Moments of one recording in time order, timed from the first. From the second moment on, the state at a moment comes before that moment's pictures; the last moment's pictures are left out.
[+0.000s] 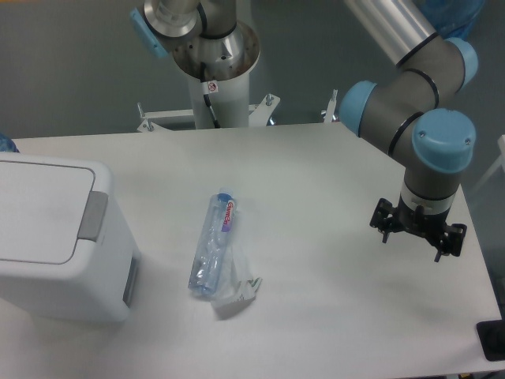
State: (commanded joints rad) arm 2.68 -2.09 -1.35 -1.08 1.56 1.11
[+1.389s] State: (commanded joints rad) arm 2.40 -1.81 -1.29 -1.21 1.11 0.33
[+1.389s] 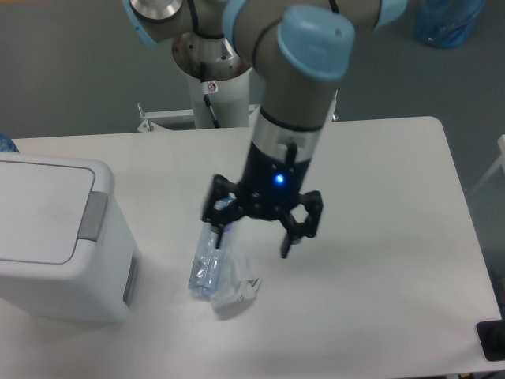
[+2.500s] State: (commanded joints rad) arm 2.22 -1.80 -1.40 -1.19 1.19 0.30
